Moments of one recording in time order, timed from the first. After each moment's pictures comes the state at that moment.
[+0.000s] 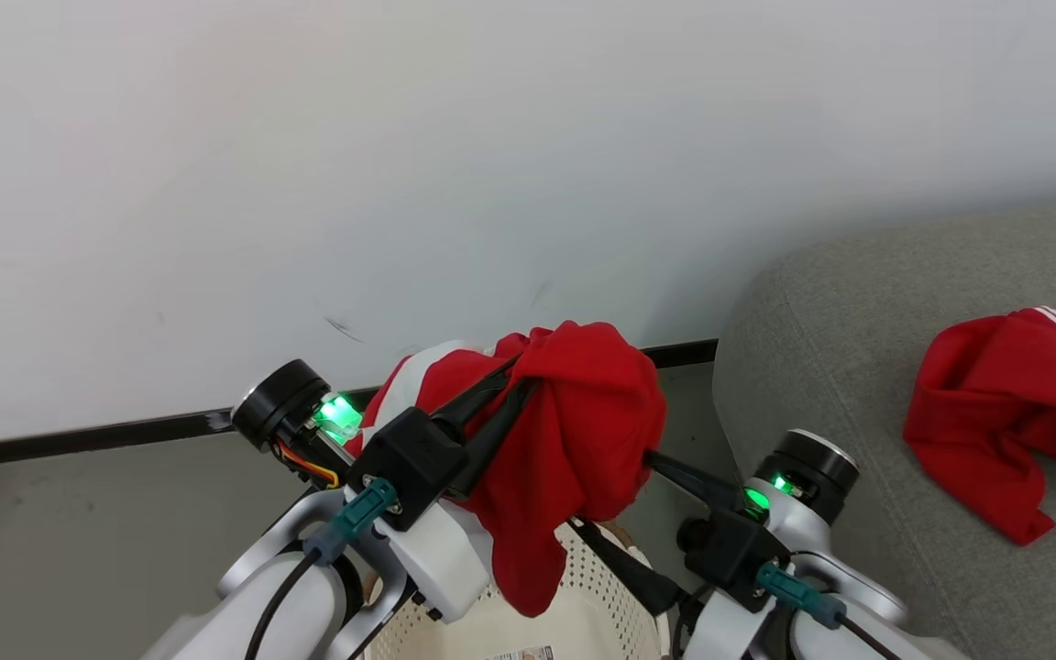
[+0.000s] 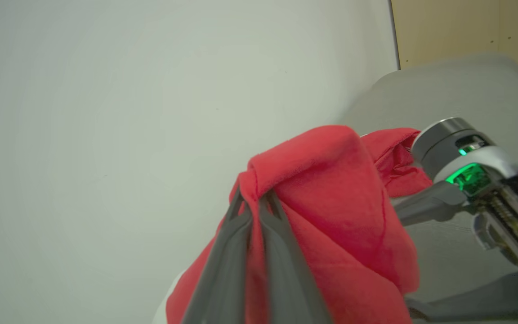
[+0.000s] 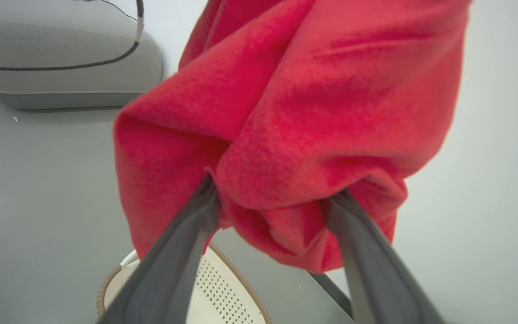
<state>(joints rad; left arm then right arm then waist) -0.42 0.26 -0.63 -0.19 -0.26 -0.02 0.12 -0.30 -0.23 0.66 0.07 -0.06 0.13 -0.26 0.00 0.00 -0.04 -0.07</state>
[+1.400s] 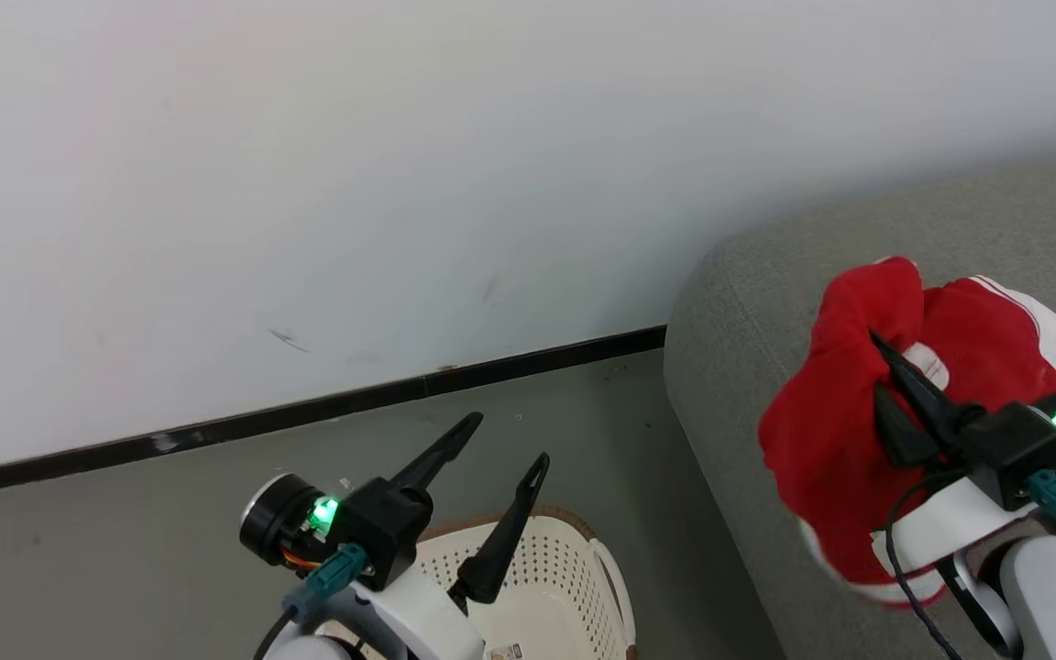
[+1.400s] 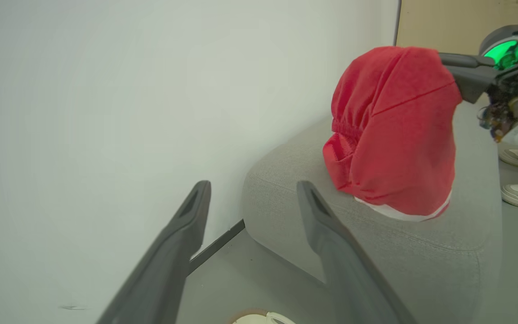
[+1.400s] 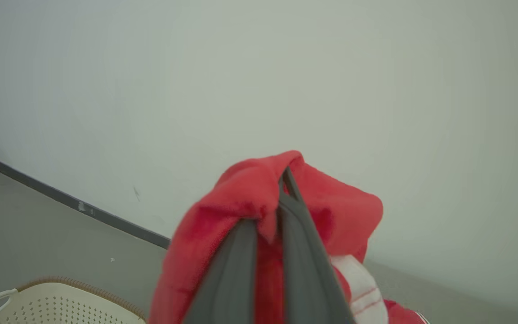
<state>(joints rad) -0.24 0.21 -0.59 -0.13 -0.37 0.05 0.03 -0.19 -0.25 0.16 -0.01 -0.07 0.13 -0.26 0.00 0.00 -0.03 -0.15</state>
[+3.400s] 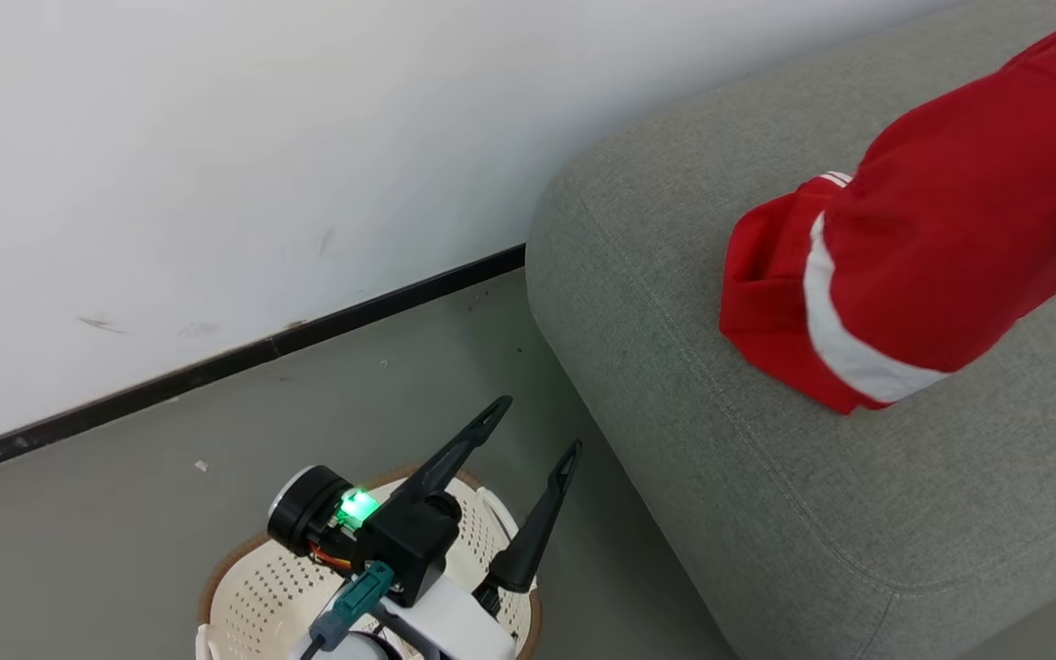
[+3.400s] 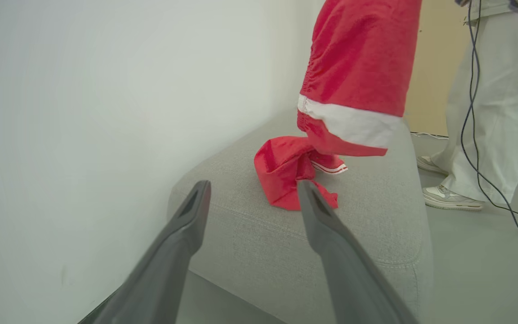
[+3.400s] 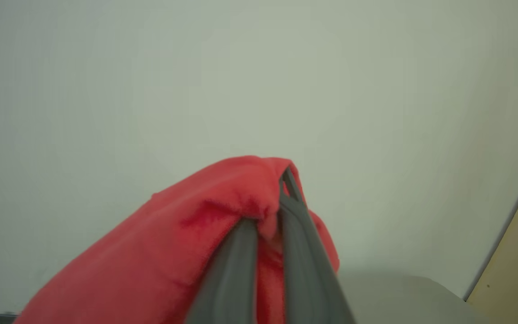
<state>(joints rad) -0.25 0.15 -0.63 -0.10 -0.31 0.08 -0.08 -0.53 -0.40 -0.05 0.05 0.10 0.13 -0.16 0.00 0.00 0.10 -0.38</state>
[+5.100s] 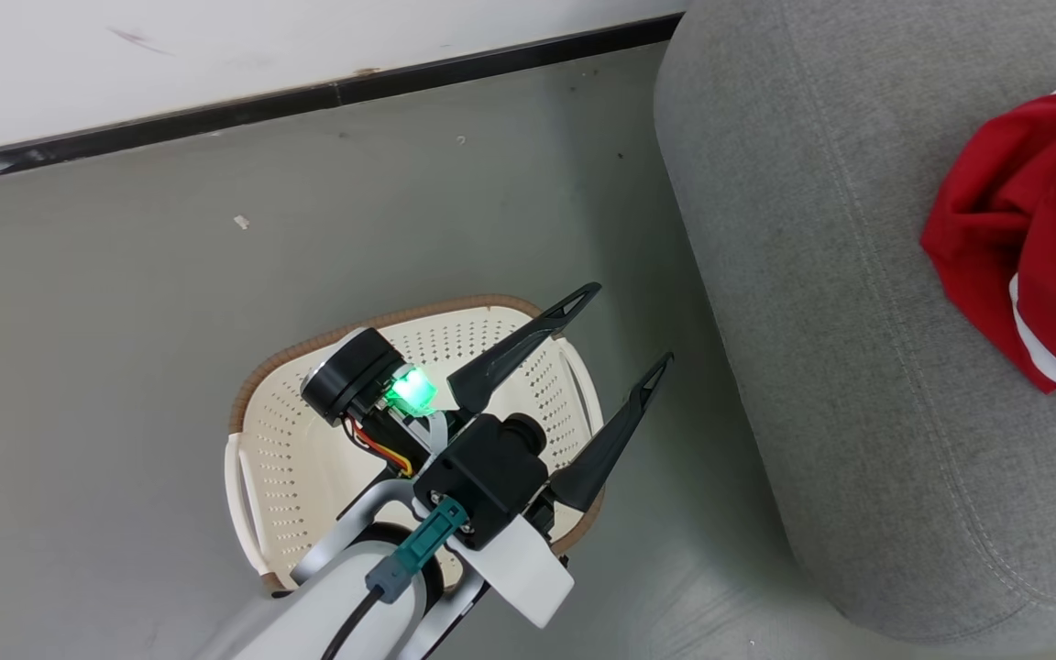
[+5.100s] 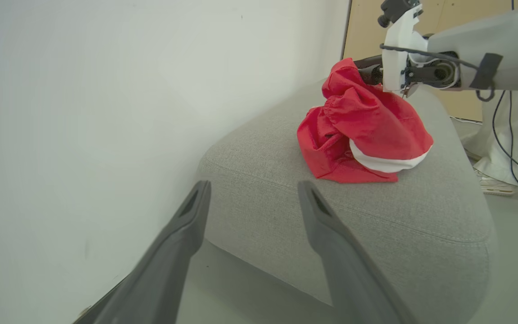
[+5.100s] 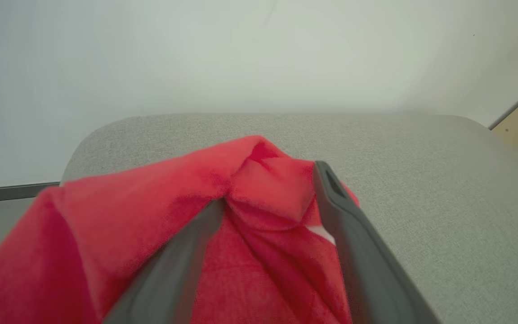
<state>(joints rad) -0.49 0.16 -0.70 -0.23 -0.20 0.03 0.03 -0.77 -0.43 -0.15 0.72 0.04 0.13 -0.21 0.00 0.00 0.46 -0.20</state>
